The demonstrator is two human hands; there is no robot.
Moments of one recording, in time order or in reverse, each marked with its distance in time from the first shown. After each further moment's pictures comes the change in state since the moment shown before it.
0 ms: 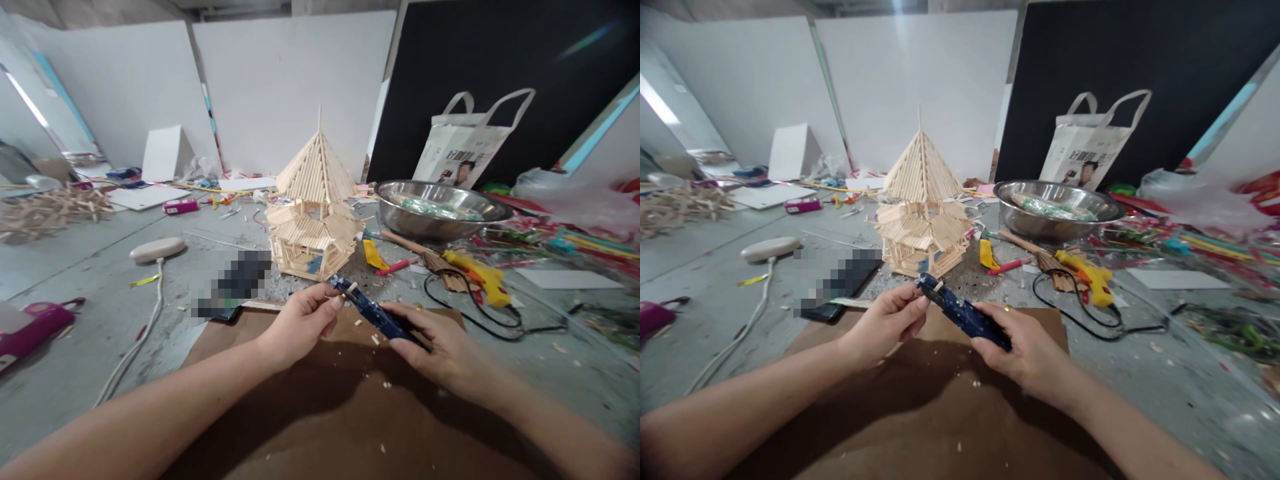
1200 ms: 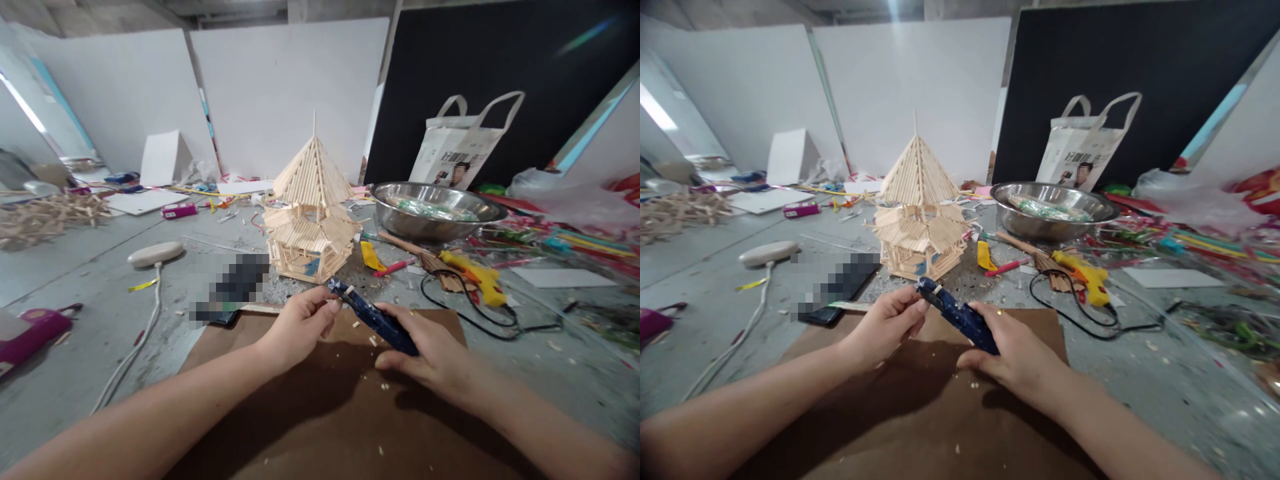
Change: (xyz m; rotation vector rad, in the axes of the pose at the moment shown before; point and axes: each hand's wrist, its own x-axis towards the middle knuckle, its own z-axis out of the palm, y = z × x) left_hand -0.001 0.000 0.000 0.167 0.049 -0.014; right_hand 0.002 -0.002 0.007 -0.143 -0.007 -0.015
